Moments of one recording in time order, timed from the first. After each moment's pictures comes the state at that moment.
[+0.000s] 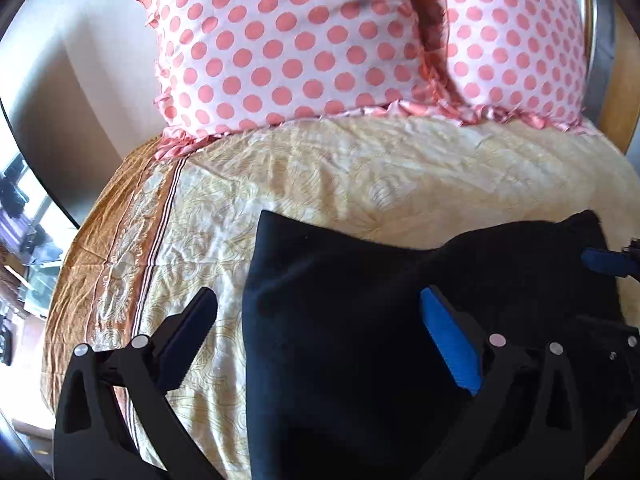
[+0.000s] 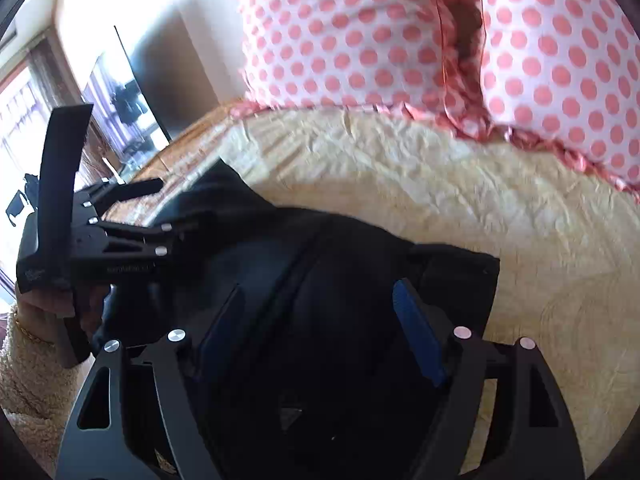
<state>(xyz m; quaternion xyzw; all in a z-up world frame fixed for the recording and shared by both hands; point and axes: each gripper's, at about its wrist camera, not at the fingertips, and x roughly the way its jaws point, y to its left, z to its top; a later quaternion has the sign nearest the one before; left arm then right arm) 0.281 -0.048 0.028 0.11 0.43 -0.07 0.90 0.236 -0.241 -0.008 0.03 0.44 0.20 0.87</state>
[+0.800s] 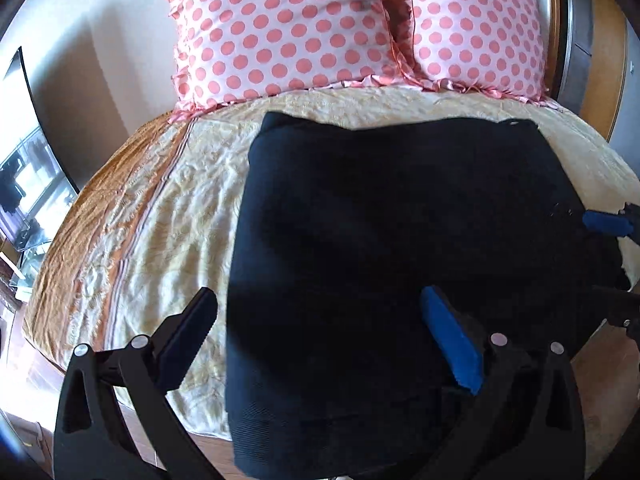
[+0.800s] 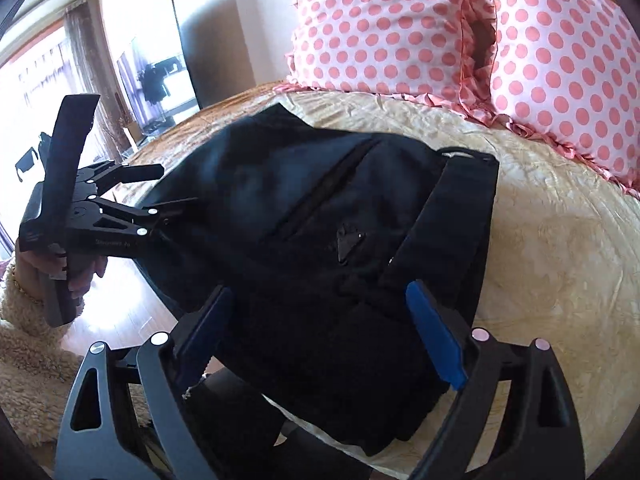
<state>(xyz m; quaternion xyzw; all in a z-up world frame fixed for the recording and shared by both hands) 0.161 -0.018 0.005 0.08 0.39 -0.09 0.91 0.112 -0.218 -0.014 -0.05 0.36 0.22 0.91</state>
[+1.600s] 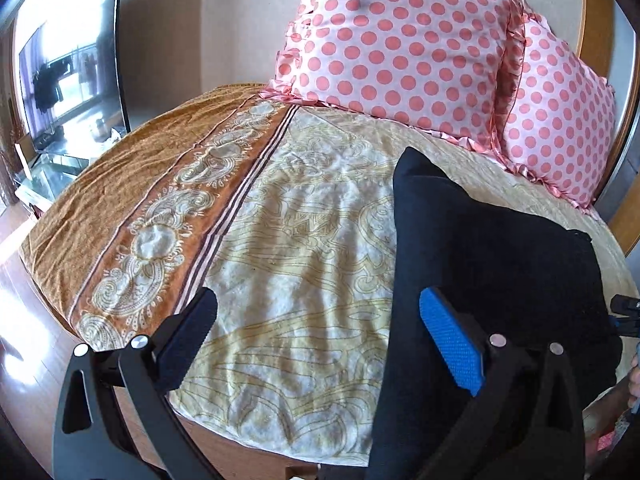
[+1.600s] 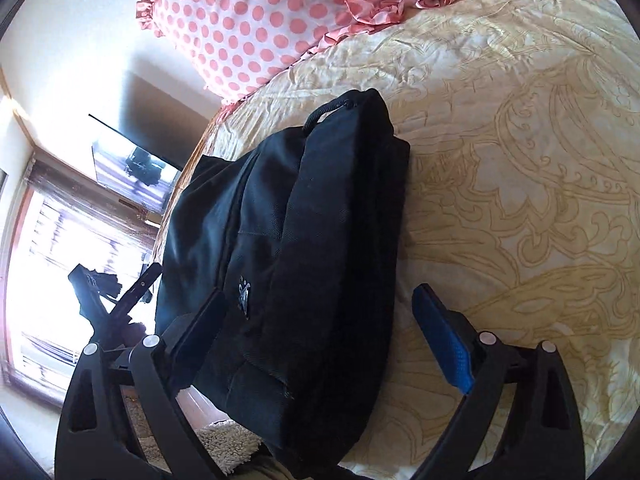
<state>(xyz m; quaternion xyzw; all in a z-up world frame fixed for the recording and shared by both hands) 0.177 0.084 0.013 -0.06 0.37 -0.01 0.93 0.187 -0.313 -0.031 0.26 0.48 0.22 0.81</state>
